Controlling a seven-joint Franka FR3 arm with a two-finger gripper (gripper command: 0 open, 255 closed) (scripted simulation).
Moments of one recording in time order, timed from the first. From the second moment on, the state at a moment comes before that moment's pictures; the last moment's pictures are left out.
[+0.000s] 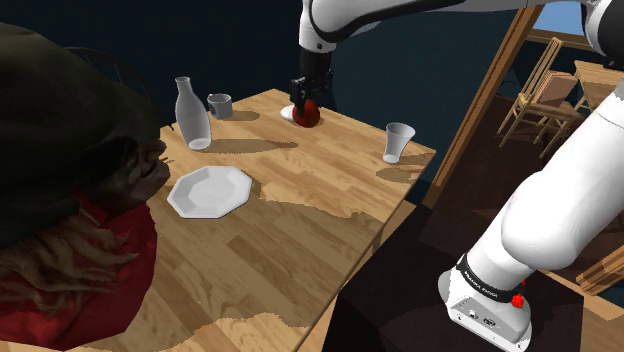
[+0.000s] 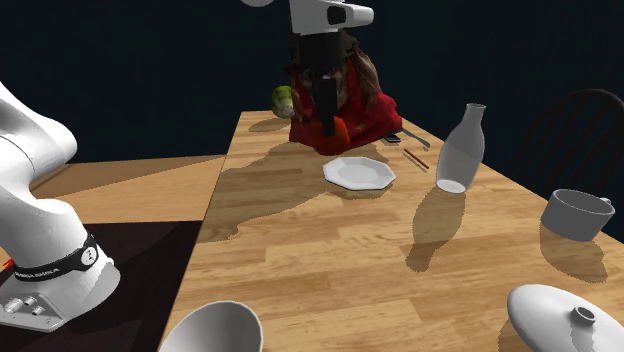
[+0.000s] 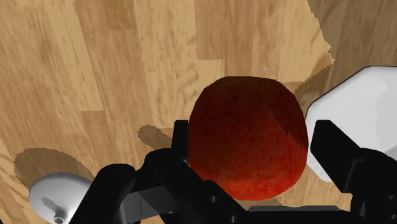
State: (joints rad) arm 0.00 -0.05 0.15 -1.92 -0.04 1.96 0.11
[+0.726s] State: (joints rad) arm -0.12 -0.12 0.00 -2.01 -0.02 1.98 -0.16
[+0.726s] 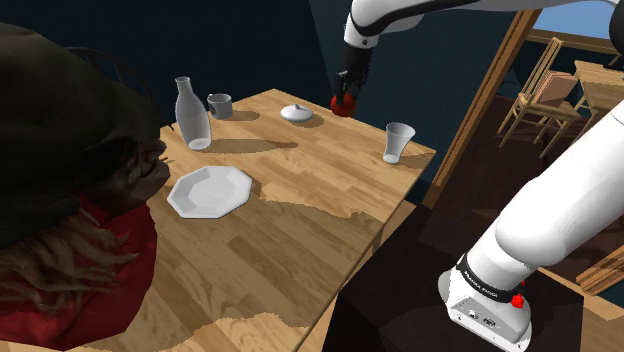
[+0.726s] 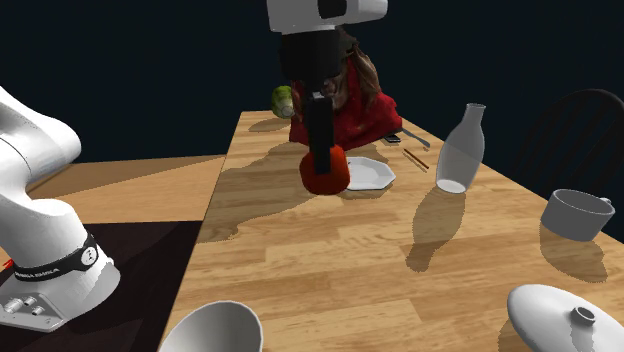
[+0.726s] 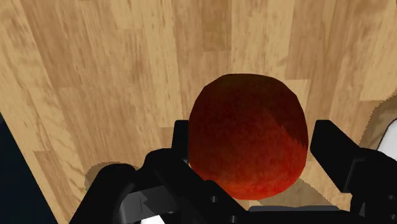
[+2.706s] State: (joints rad) arm -0.43 0.18 -0.33 -1.68 0.10 1.94 -0.84
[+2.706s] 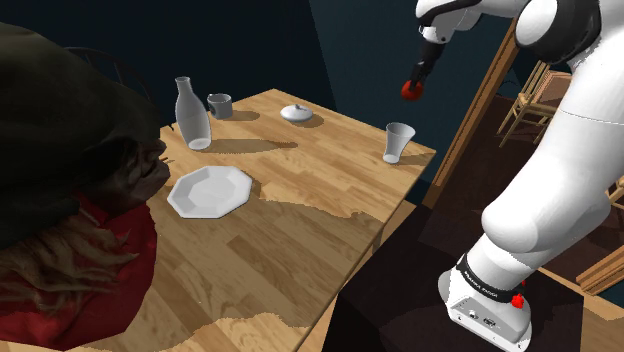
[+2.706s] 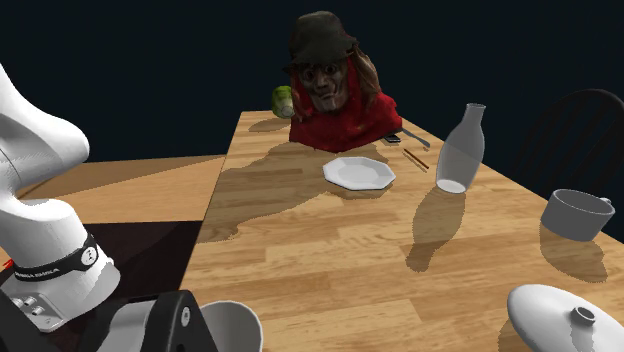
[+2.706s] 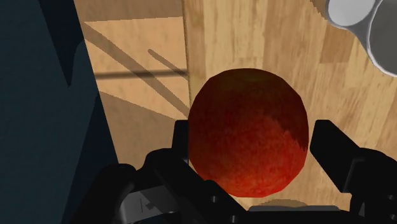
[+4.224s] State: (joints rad) arm -0.44 0.26 -0.32 -1.89 0.15 2.22 -0.88
